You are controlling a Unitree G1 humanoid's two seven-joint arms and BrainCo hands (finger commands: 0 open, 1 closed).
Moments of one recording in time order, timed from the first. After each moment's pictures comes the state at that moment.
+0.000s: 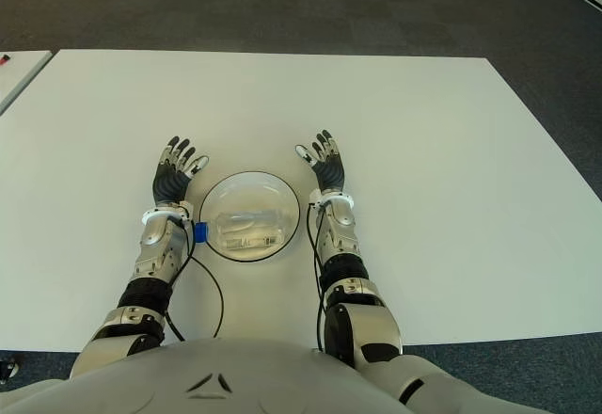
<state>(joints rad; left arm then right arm) -0.15 -0.07 0.18 0.60 -0.27 -0.31 -0.01 -0.37 0.11 -0.18 0.78 0.24 -0.25 0.06</state>
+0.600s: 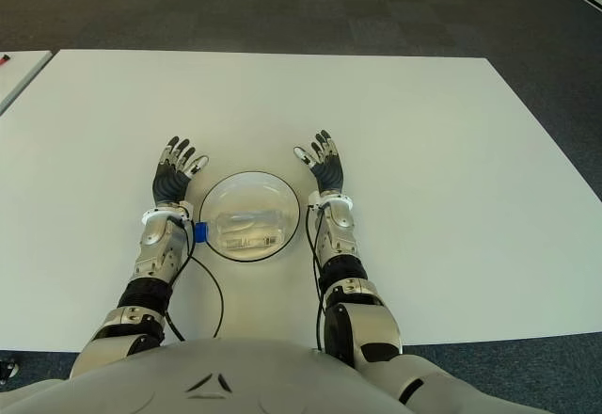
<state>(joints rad) -0.15 -0.07 0.18 0.60 -0.28 -0.31 -0.01 -0.38 0.11 -0.16 0.87 0.20 -0.35 0.07</state>
